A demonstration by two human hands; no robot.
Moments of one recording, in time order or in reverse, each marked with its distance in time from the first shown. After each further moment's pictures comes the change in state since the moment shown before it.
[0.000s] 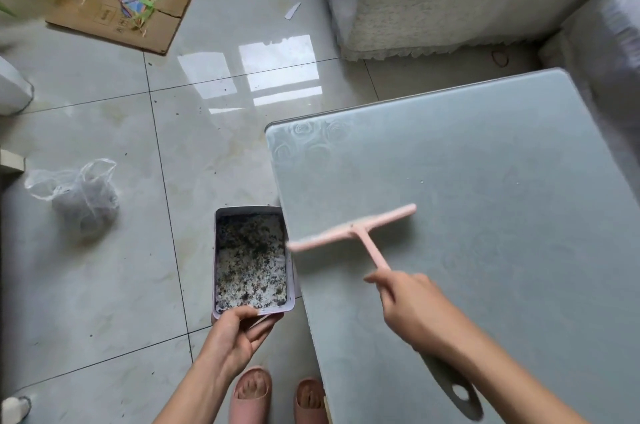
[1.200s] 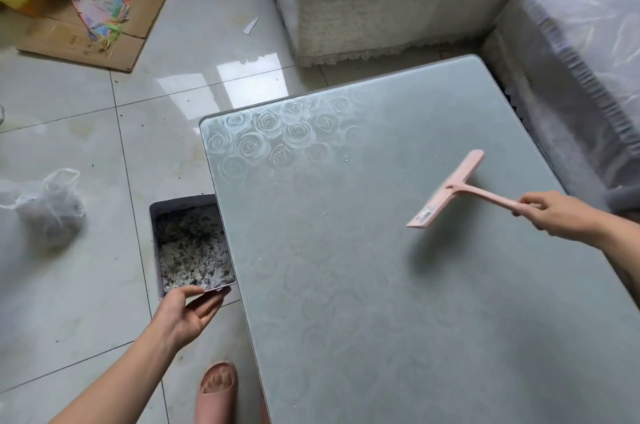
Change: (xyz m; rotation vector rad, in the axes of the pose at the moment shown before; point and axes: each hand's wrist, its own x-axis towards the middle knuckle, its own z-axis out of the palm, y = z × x) left_hand -0.020 -0.035 0.026 -0.036 0.073 0.099; right_hand -0.024 0.305 -0.162 -0.037 0.142 0.310
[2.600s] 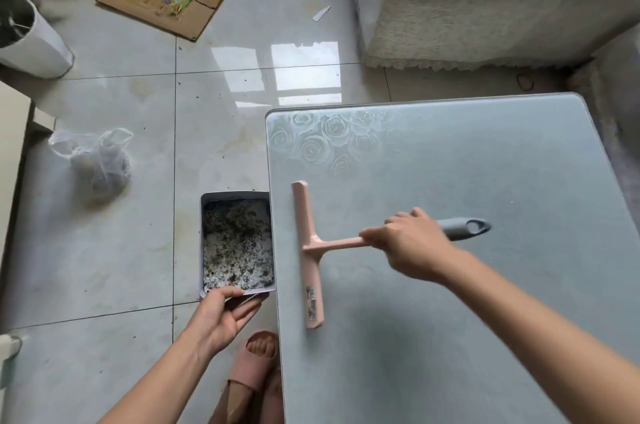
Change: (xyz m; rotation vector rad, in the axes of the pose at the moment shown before) left_hand 0.016 -0.002 -0.005 -0.131 -0.035 -0.050; right_hand -0.007 -0.271 0.100 -0.608 0.022 -0.815
